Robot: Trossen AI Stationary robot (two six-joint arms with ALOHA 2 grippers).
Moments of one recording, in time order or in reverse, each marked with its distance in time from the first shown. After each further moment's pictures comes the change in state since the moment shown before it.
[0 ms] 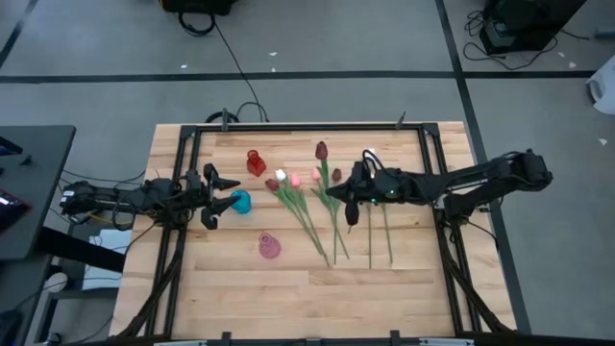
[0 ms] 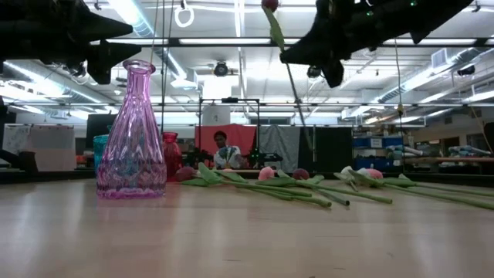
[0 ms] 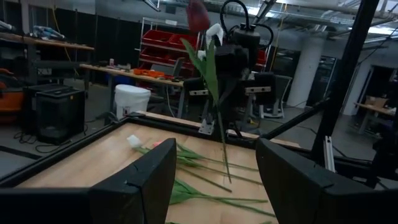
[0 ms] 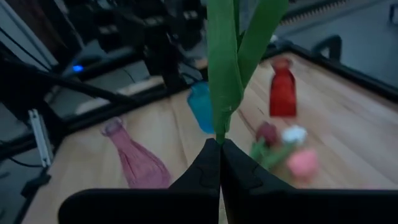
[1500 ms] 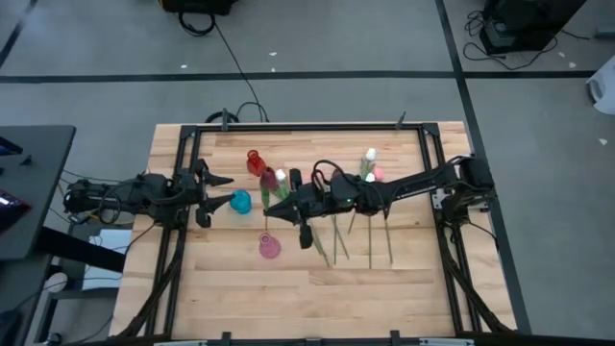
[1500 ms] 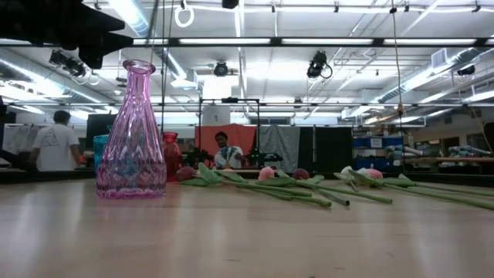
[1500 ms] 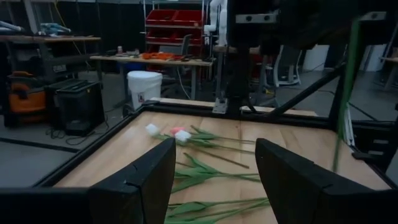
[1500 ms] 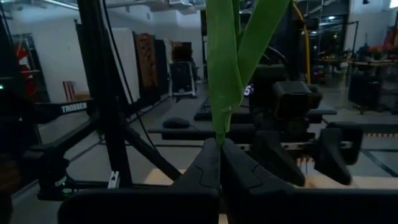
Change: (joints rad) left arm -0.043 -0.050 0.169 -0.344 -0.060 0.110; right arm 0.105 0.513 0.657 0.215 -0.218 -0.267
